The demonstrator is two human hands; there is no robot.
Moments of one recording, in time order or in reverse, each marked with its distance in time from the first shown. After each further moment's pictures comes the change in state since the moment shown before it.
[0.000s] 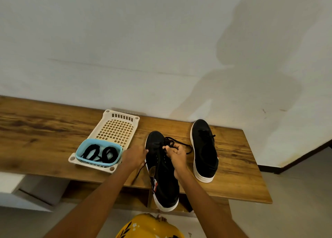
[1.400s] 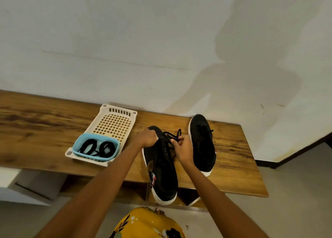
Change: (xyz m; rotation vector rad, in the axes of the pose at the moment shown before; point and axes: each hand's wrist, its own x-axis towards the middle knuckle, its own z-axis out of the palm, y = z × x) left_hand 0.031 0.045 -0.026 -0.131 -0.286 0.073; right_hand 0.017 -0.014 -0.028 -0.686 0.162 -0.231
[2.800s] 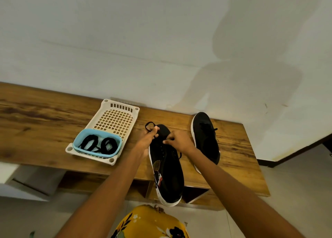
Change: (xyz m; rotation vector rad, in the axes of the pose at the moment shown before) left_hand -0.010 -0.009 0.030 -1.366 0.180 -0.146; right_hand 0.020 -0.038 -0.001 -0.652 -0.488 -0.382
